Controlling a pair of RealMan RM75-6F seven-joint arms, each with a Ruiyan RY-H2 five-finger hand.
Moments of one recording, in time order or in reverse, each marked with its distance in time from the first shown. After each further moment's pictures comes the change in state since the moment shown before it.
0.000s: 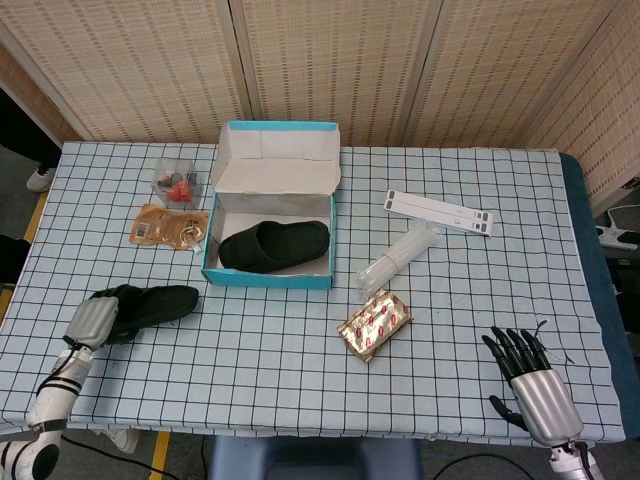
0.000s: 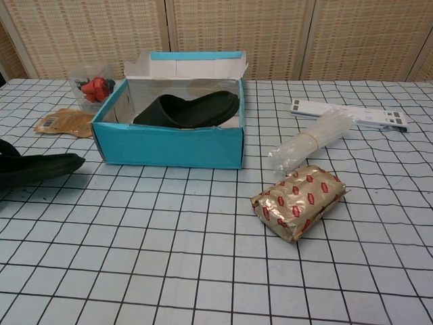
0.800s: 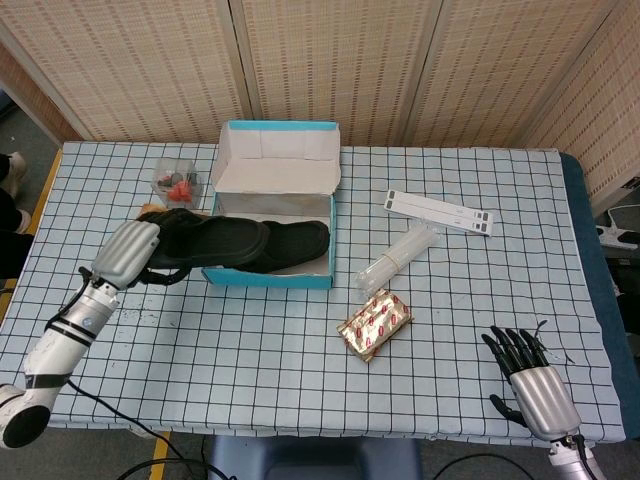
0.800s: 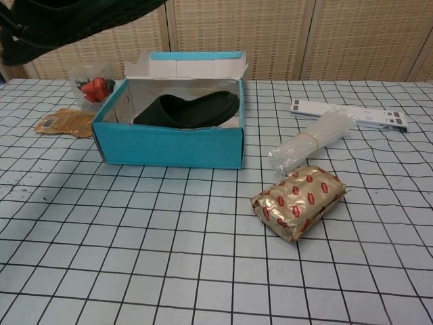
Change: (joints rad) left arm -0.275 0.413 -0.263 -0.595 -0.091 -0.133 -0.023; right arm 0.005 0.005 0.028 0.004 0.035 -0.075 0.019
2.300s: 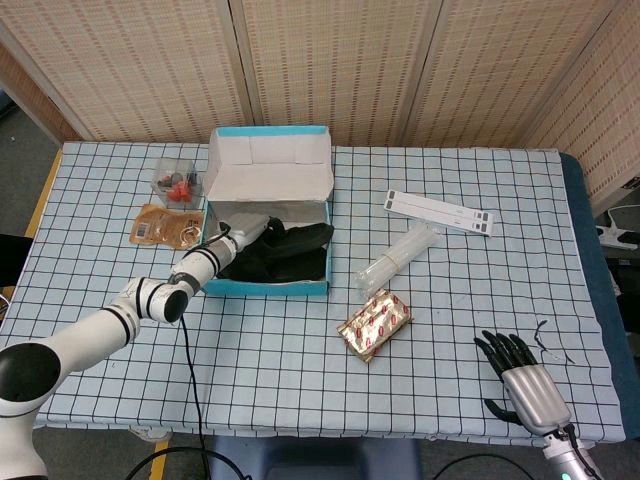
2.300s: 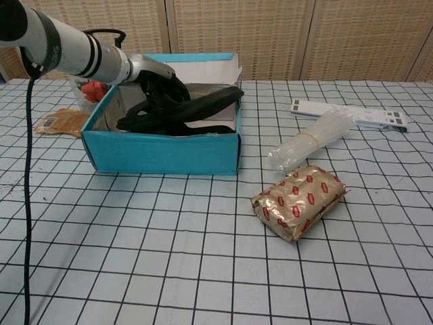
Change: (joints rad) left arm -0.565 -0.570 0.115 0.903 -0.321 -0.714 -0.005; right arm 0.039 0.016 0.000 -0.011 0.049 -0.127 0.058
